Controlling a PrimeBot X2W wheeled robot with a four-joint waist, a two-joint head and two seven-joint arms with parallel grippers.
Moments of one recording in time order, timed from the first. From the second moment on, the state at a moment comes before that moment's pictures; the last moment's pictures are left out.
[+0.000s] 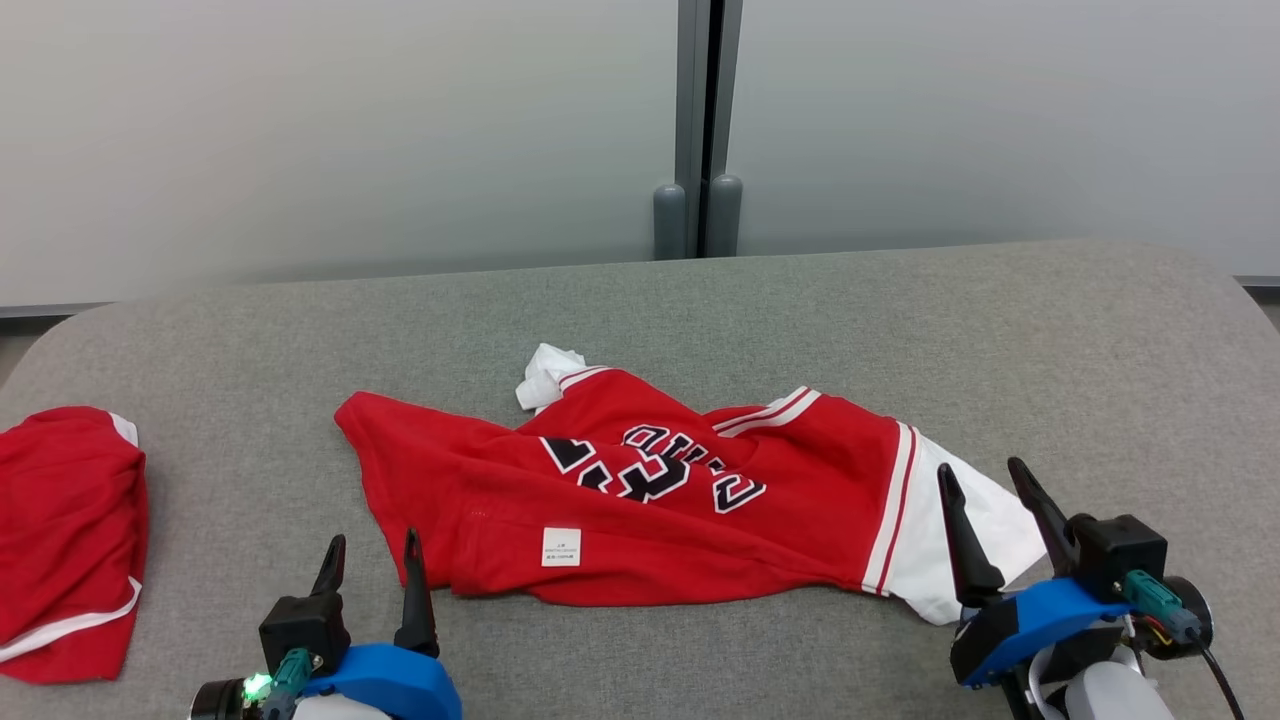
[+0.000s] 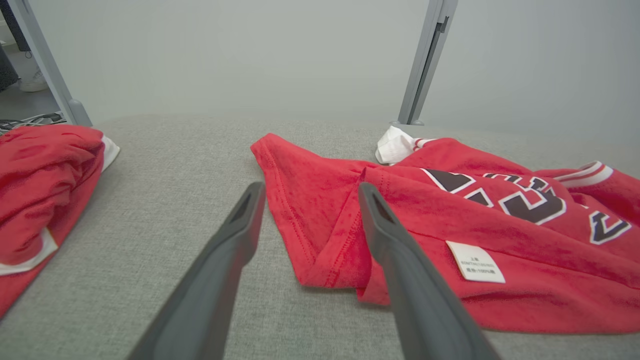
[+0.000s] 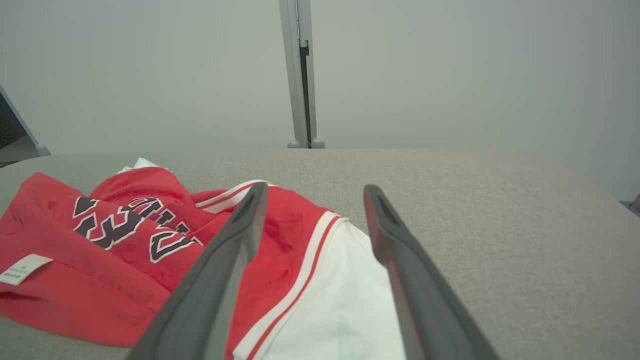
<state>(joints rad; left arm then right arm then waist) -0.12 0.05 -0.11 0.53 -0.20 0.04 -0.26 -0.21 -0.05 -0.01 0.48 0.09 0.13 -0.26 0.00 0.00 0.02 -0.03</state>
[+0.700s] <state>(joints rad) -0.15 0.05 -0.17 0.64 -0.31 -0.08 -0.26 -0.20 -0.05 0.05 0.54 0.12 0.13 -0.26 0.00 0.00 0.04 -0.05</state>
